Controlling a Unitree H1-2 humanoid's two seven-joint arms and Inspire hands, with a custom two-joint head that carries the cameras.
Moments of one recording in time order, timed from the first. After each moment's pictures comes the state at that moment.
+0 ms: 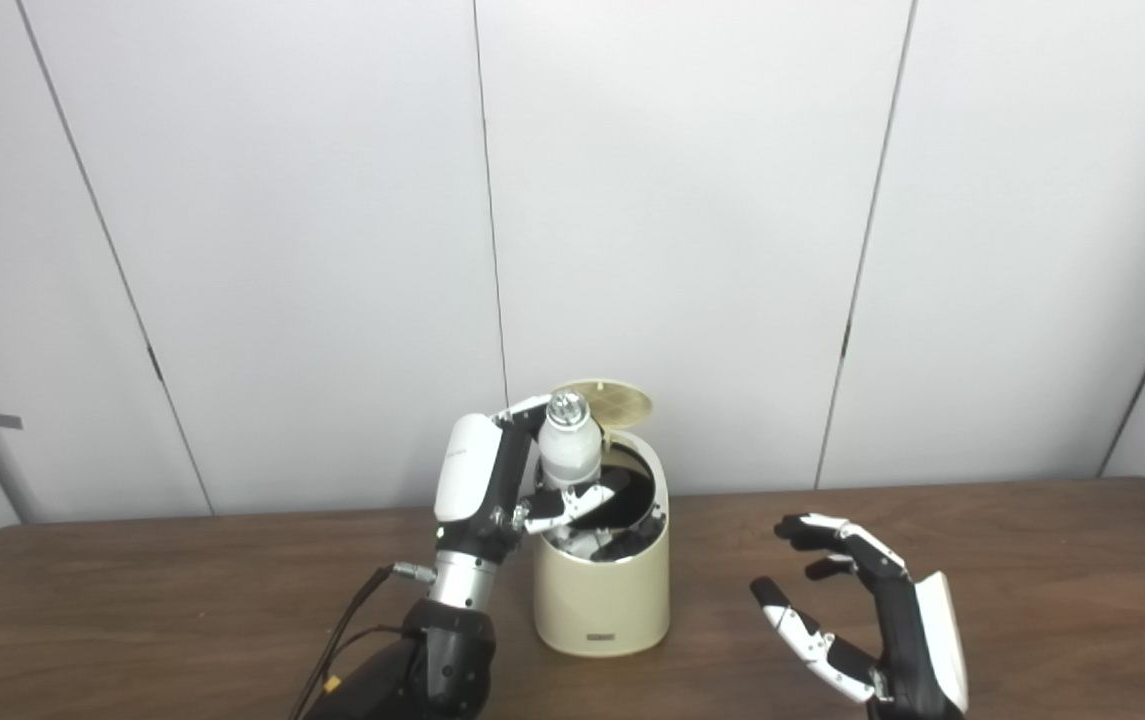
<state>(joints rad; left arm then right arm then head) -0.85 0.19 -0.75 0.76 0.23 -0.47 0.81 -0.13 -0.02 -0.01 -0.11 -0.53 -0.21 -0.32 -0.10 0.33</state>
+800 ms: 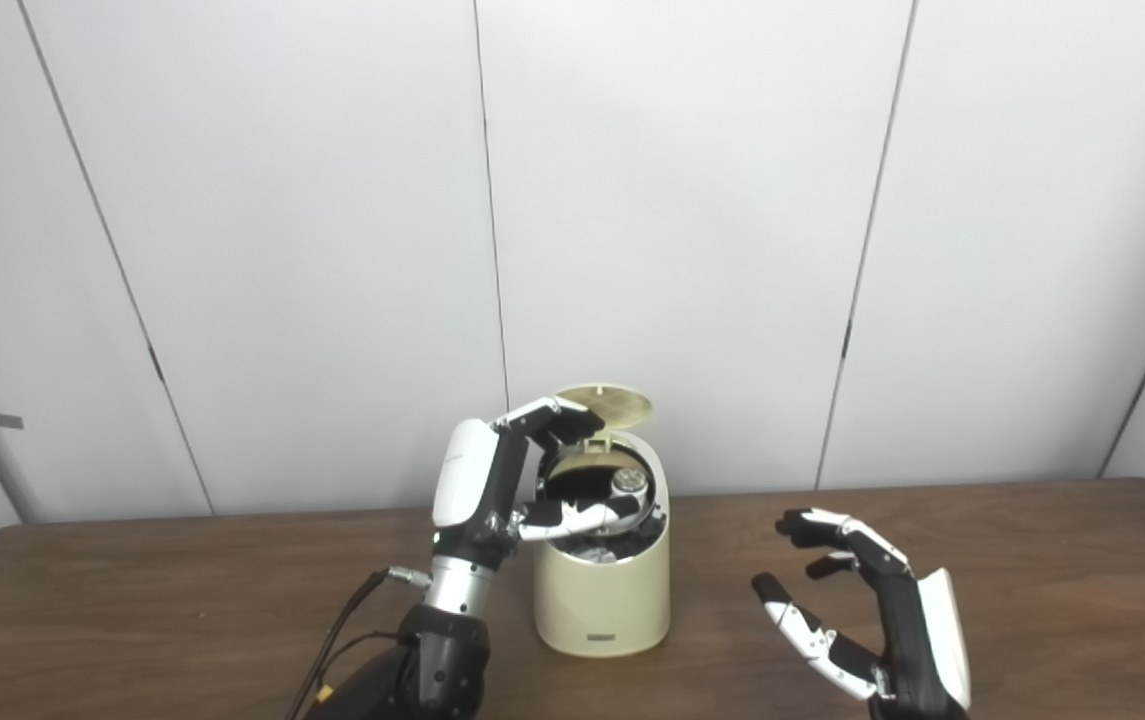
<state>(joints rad) -0.82 0.20 -0.72 0.71 0.21 -0.47 0.74 -0.13 -0.02 -0.01 -0.13 -0.53 -0.21 -0.32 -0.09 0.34</state>
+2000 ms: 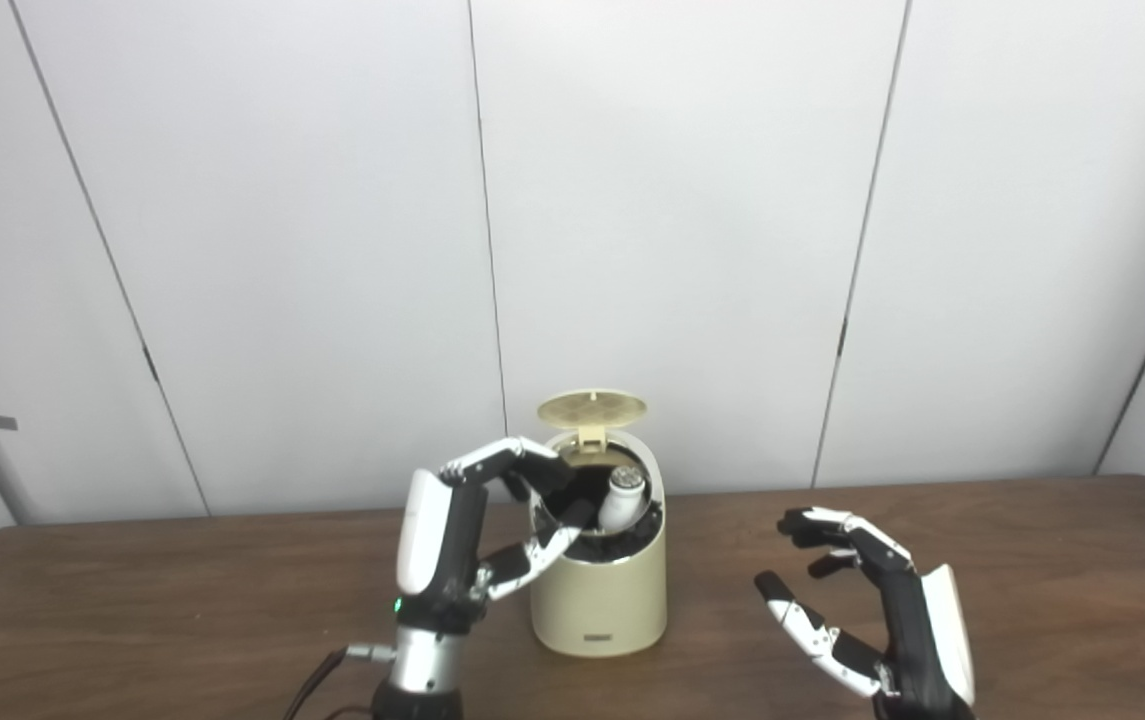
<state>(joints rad) -0.59 0.29 -0.69 0.34 0.27 -0.46 0.89 -0.14 -0.06 0.00 -0.13 -0.51 -0.21 -0.30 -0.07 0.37</state>
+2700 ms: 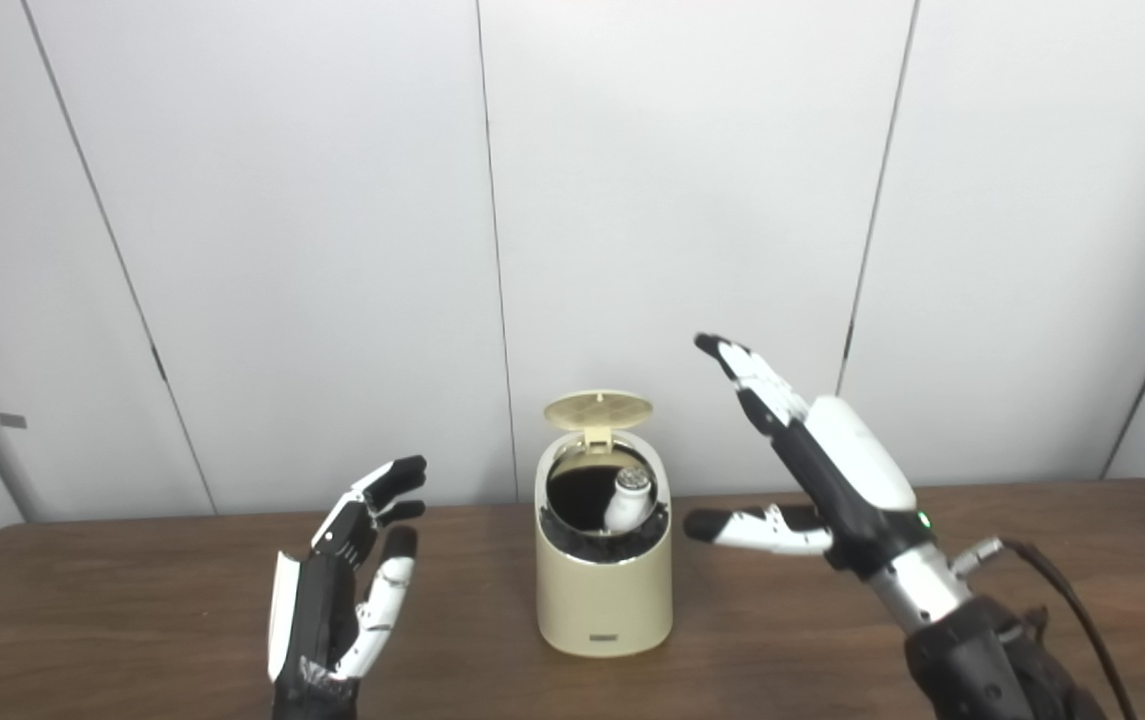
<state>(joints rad) -0.28 0.22 -0.29 0.07 0.06 -0.45 0.43 -0.52 -0.30 0.13 -0.27 -0.58 0.05 0.20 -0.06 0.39</state>
